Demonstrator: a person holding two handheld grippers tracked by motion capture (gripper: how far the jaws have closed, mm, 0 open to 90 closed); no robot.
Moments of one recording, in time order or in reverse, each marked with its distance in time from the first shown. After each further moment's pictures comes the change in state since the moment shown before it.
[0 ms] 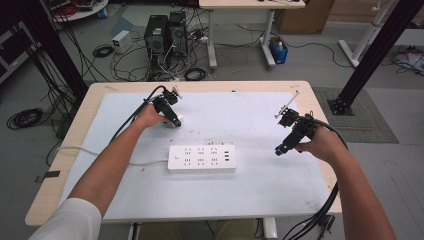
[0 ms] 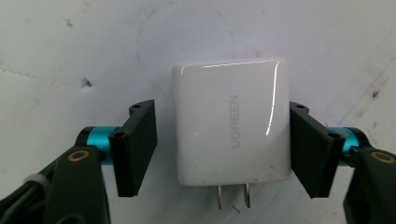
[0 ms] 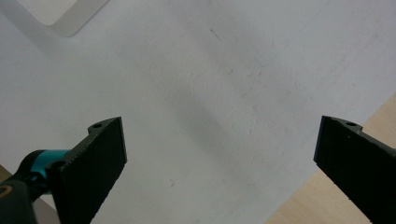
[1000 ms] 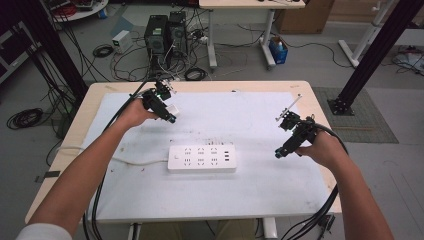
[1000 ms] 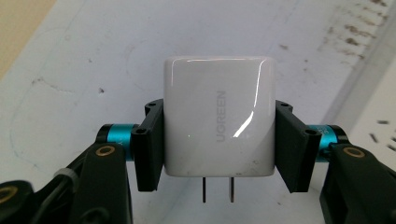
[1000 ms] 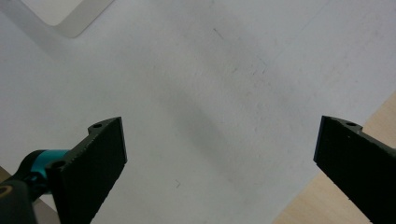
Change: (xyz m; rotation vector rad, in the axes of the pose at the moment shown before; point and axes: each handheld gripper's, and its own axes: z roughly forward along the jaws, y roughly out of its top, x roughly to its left) left arm -0.038 -0.018 -0.089 -0.134 0.005 0.151; right arm 0.008 -0.009 -0.001 -0.035 -0.017 0.016
